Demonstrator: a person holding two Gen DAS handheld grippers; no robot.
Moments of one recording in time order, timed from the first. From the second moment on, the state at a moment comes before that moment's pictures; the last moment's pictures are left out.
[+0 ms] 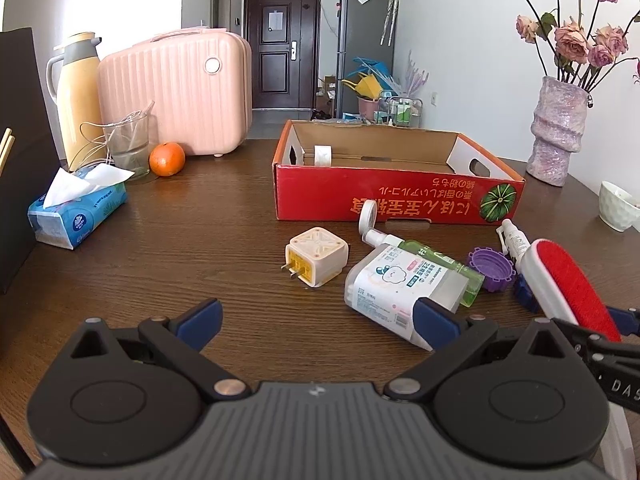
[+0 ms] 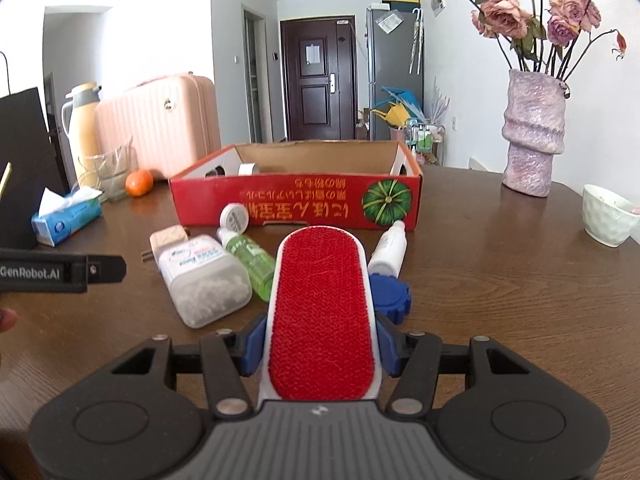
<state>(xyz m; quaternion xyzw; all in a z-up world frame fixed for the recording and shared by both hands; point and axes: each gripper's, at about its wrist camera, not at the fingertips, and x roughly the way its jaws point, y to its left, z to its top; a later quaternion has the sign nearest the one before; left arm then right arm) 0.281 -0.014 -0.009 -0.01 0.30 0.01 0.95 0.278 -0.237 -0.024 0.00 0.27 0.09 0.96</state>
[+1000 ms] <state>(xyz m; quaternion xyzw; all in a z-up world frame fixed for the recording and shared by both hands) 0.343 -0.049 -0.018 0.08 0.32 -0.09 0.94 0.300 -0.255 -0.012 0.02 0.25 0.07 0.97</state>
